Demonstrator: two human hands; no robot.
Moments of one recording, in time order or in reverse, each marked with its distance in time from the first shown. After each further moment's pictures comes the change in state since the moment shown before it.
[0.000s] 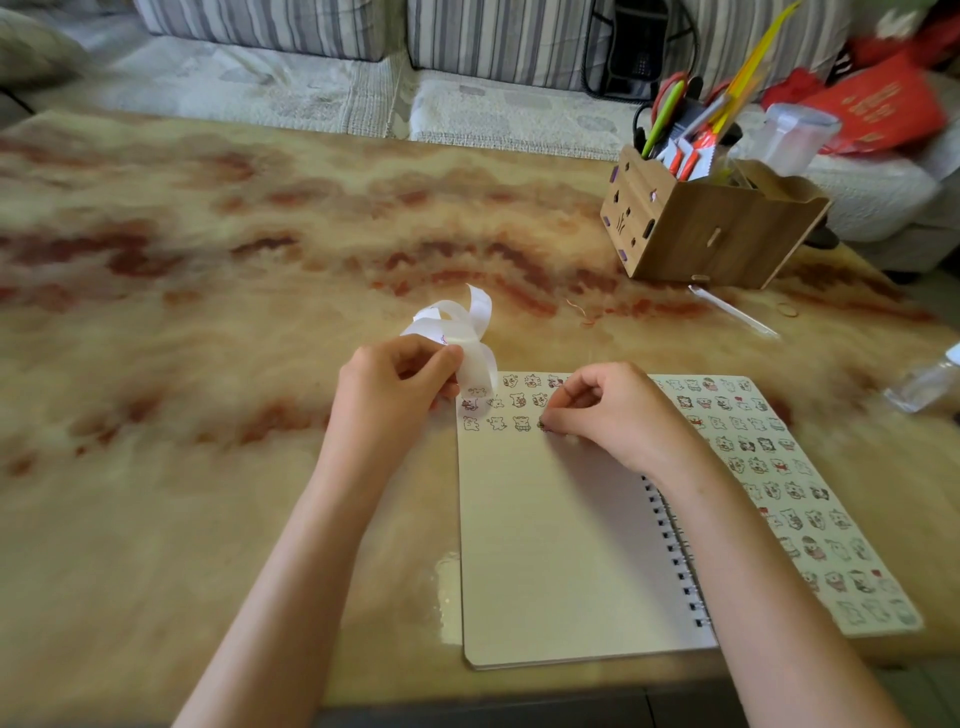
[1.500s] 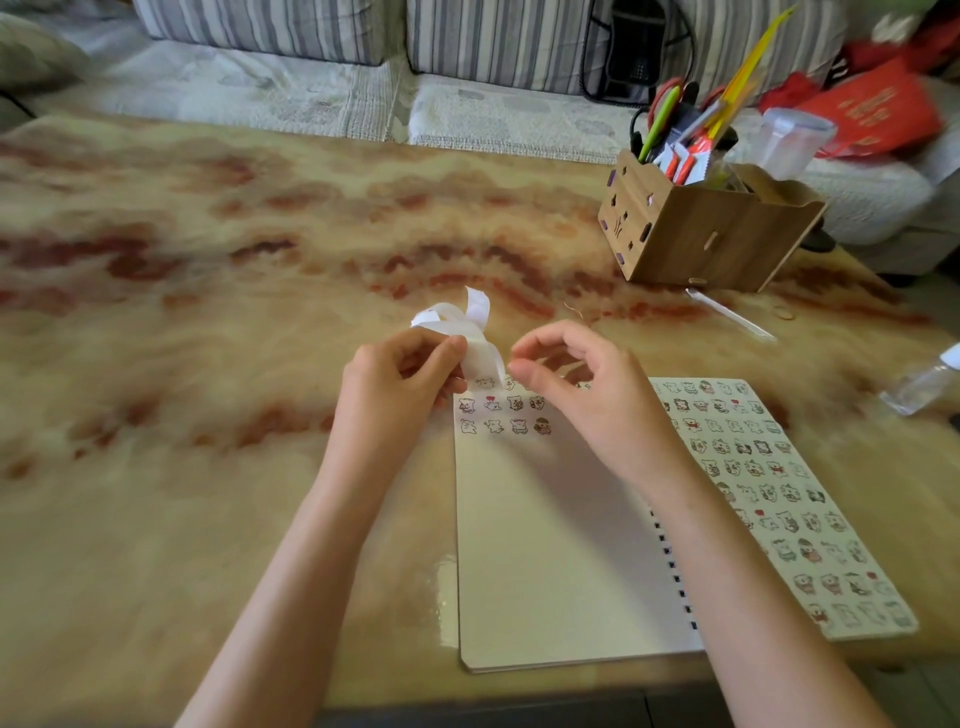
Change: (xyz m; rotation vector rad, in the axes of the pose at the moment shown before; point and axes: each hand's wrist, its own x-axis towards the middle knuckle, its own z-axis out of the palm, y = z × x) left_hand 0.000 0.007 0.004 -0.050 0.004 0.082; right_hand -0.008 -0.019 0.008 0.209 0.110 -0.449
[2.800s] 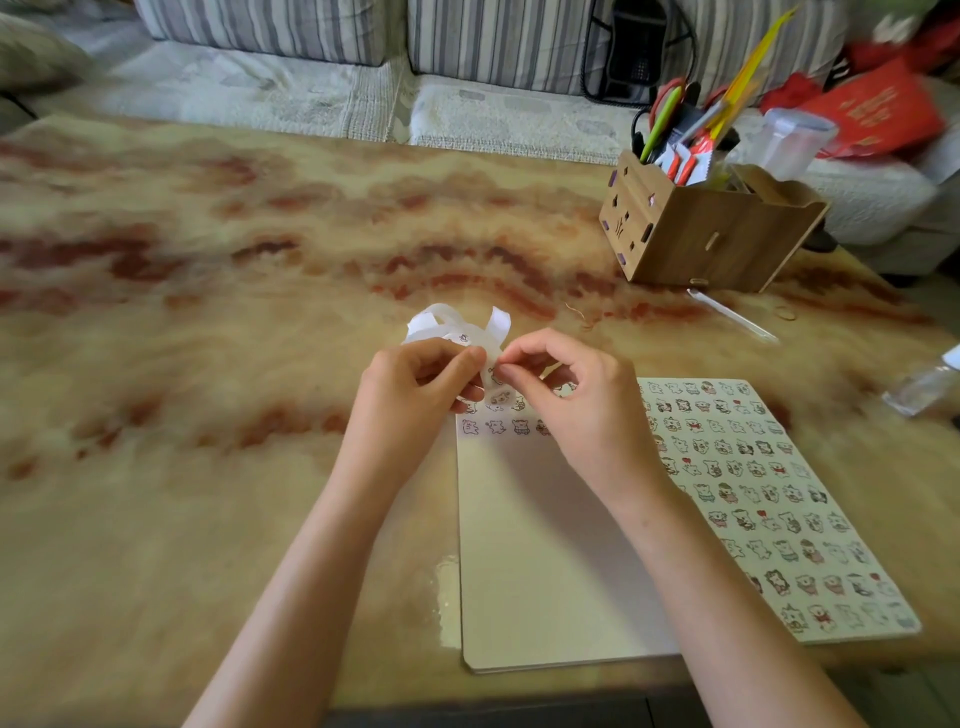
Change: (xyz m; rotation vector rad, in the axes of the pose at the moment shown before) left_hand -0.004 0.002 0.005 -0.051 -0.072 -0.006; right_hand -0.001 0.006 0.018 -0.144 0.165 -0.259
